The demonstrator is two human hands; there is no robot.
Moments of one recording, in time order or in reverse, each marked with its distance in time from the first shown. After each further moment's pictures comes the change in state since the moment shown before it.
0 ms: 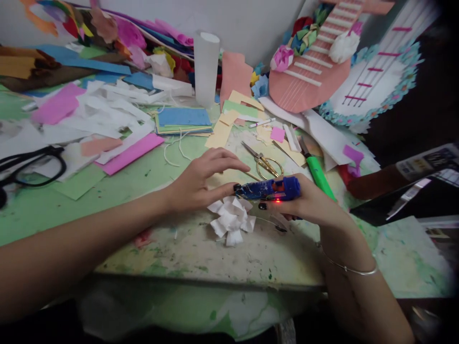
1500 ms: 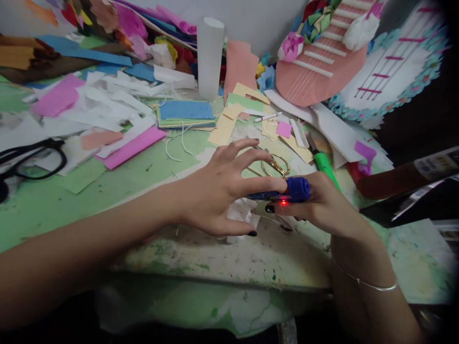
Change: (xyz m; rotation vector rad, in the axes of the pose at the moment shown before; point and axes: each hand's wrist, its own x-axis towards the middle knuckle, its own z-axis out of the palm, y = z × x) left_hand 0.012 0.021 0.004 0.283 -0.247 0.211; right_hand -0.010 -0.012 0.002 -0.250 0.159 -0.087
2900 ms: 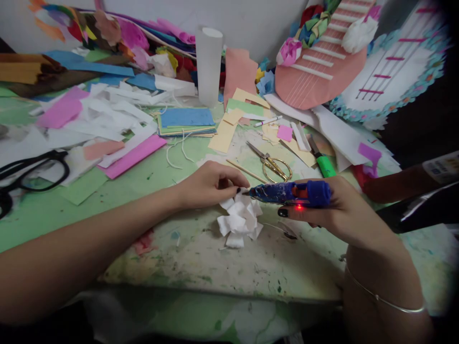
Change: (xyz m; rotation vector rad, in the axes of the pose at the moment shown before) left_hand -0.006 -0.031 0.015 -0.575 0.035 -0.449; right_hand -0.008 -0.004 -0.009 0.045 0.027 0.094
